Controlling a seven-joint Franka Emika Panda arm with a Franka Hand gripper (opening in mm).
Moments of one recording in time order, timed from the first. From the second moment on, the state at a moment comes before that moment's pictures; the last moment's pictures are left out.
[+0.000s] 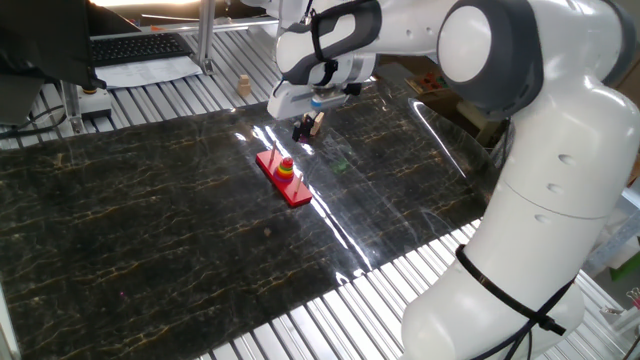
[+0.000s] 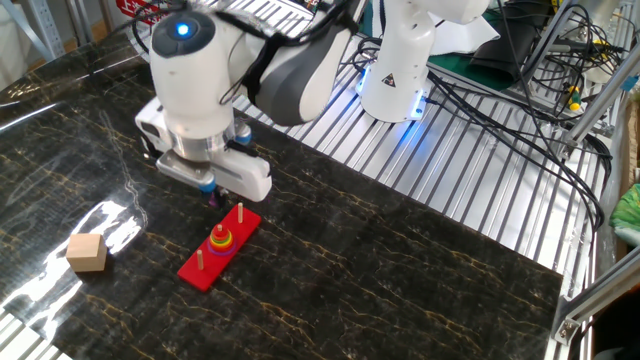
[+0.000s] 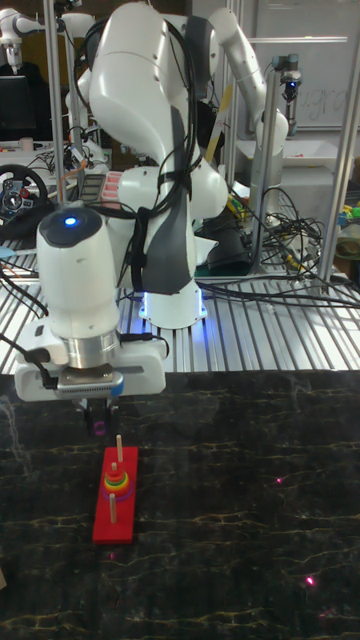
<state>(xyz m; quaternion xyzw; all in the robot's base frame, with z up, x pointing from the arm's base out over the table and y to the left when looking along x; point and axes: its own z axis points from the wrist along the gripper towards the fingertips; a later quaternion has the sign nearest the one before) 0.563 -0.107 0.192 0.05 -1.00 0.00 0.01</state>
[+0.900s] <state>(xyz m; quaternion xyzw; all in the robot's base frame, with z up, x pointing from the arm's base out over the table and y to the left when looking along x) 0.571 -0.140 0.162 0.08 -1.00 0.02 0.01</state>
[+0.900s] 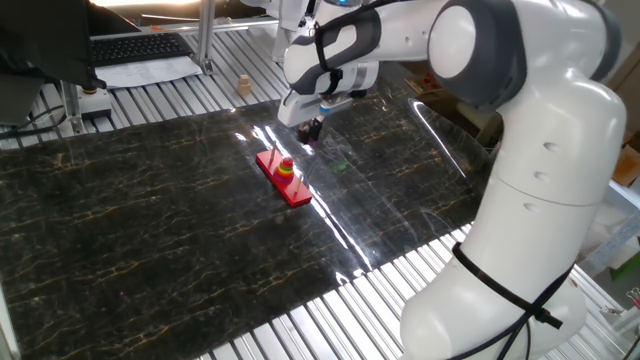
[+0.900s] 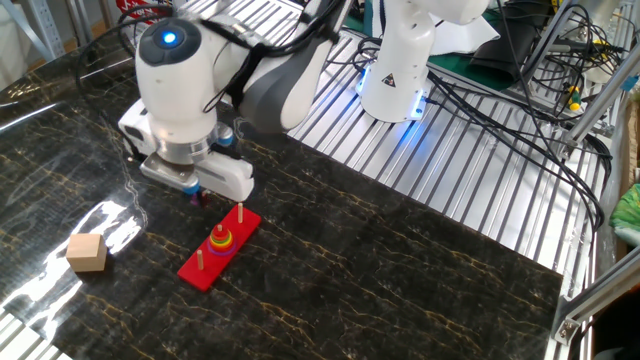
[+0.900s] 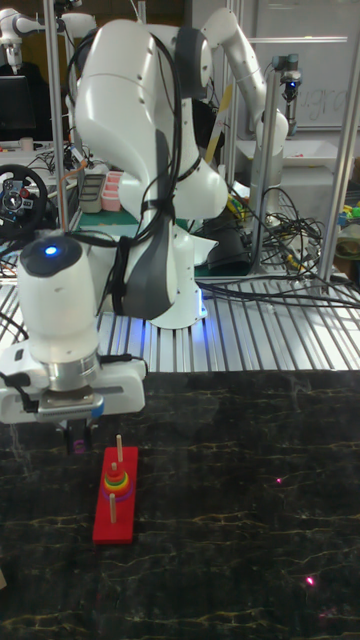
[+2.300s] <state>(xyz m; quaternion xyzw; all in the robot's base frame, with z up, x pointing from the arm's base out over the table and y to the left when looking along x) 0.575 -0.157 0.120 0.09 -1.00 0.02 0.01</state>
